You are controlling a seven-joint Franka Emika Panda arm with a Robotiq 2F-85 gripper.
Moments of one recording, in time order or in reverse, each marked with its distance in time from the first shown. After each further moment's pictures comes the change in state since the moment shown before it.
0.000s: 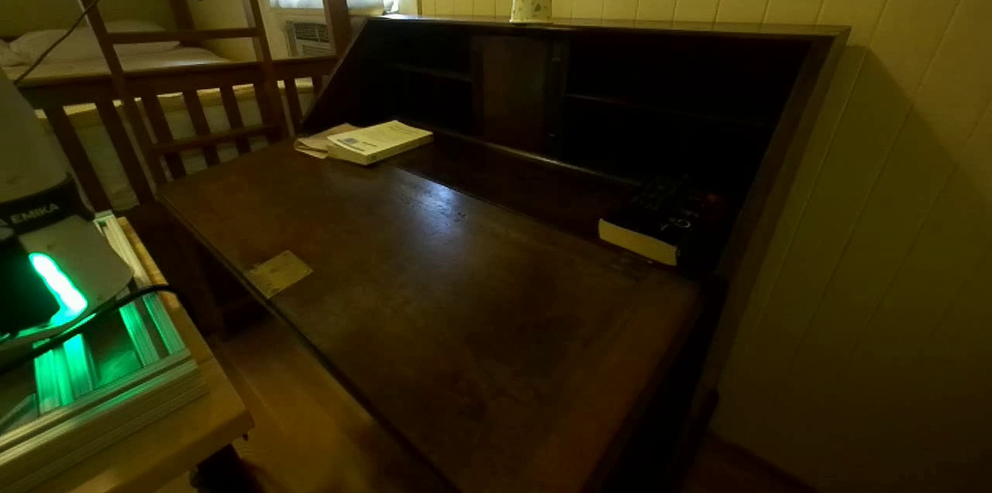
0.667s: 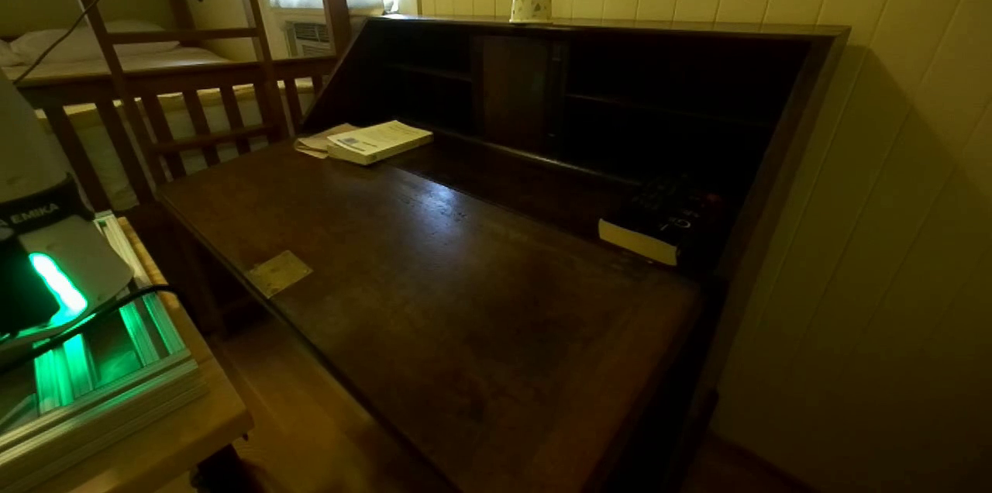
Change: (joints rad) arm -0.007 0.005 0.002 0.001 0.001 -0.001 0.000
